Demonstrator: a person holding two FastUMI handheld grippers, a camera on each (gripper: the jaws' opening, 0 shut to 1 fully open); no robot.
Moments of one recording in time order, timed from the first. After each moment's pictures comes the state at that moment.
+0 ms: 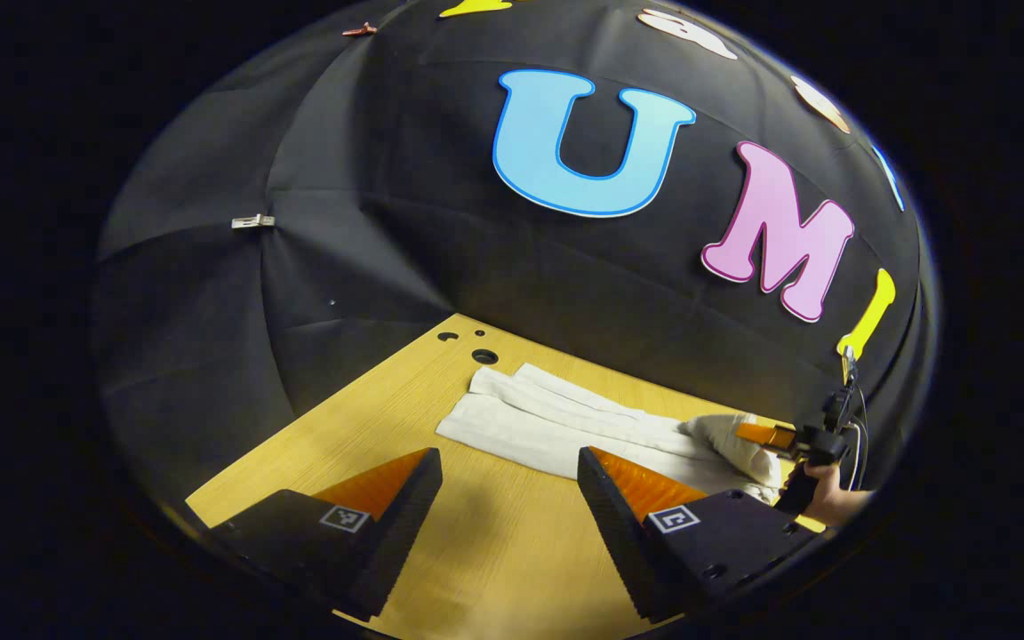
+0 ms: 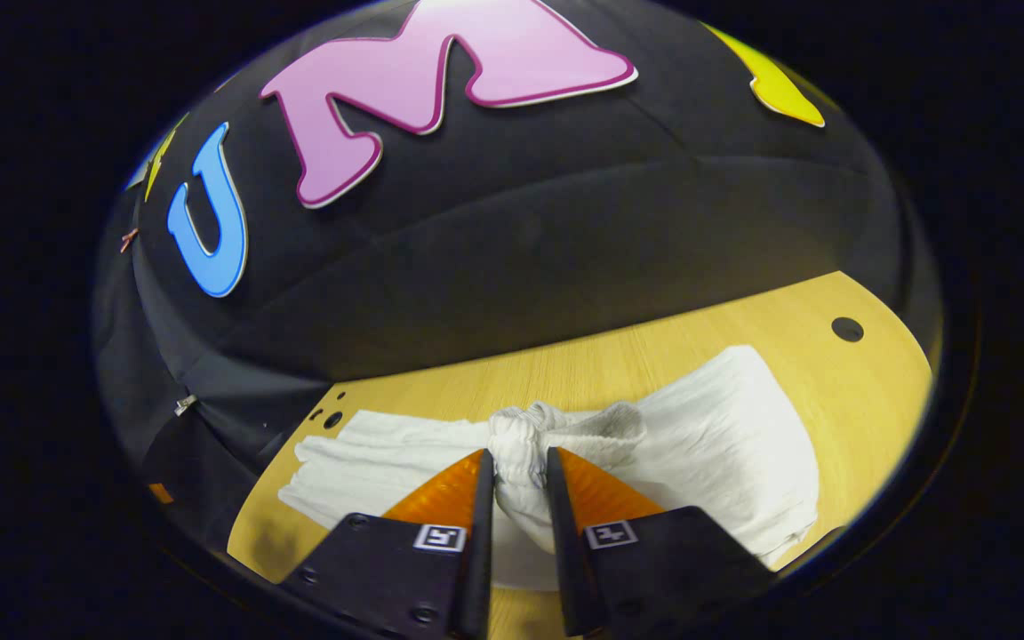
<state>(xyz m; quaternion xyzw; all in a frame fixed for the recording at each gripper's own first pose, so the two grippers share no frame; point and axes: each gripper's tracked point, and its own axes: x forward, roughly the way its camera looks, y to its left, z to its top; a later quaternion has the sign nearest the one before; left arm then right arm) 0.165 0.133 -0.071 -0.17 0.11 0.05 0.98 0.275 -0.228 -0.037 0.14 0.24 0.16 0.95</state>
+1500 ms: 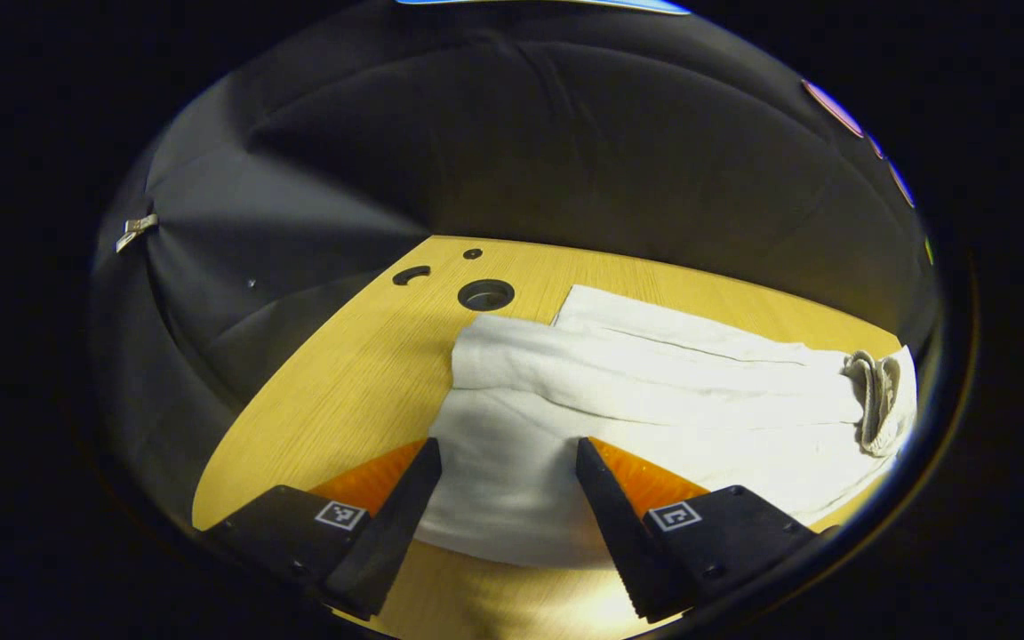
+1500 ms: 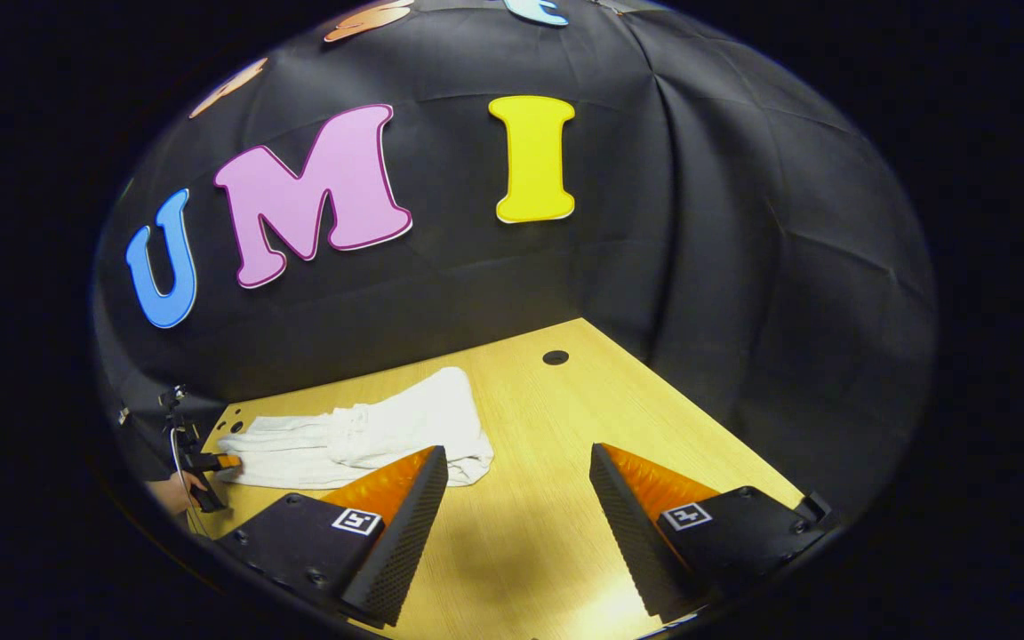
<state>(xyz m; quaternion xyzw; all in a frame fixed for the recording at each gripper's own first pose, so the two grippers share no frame) 0.415 0.161 -0.212 -0.05 0.25 0.07 0.96 0.034 -0.522 0.096 0.10 0.18 -0.10 0.97</state>
